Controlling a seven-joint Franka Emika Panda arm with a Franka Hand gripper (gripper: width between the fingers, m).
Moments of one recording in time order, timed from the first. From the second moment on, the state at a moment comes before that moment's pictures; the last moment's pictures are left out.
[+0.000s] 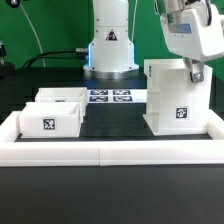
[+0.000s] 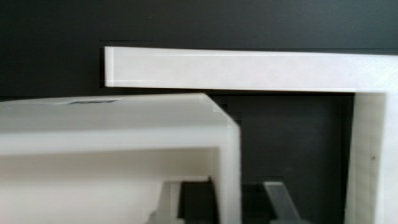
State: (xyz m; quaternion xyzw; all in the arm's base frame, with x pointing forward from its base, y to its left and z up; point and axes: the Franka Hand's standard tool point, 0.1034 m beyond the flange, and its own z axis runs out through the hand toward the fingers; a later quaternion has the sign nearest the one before) arm 0.550 0.115 0.097 -0.72 0.69 0.05 0.11
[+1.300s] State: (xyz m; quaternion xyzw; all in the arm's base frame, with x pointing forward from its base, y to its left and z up) arm 0.633 0.120 0.099 -0.70 0.70 0.05 0.13
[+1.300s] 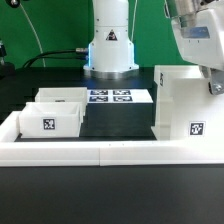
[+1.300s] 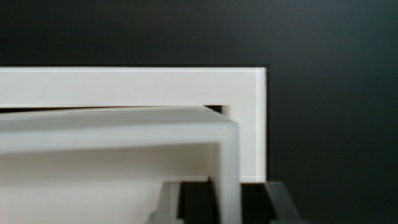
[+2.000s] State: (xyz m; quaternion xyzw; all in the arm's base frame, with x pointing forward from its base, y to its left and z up) arm 0.640 0.122 0.100 -0.70 0.70 0.04 0.14
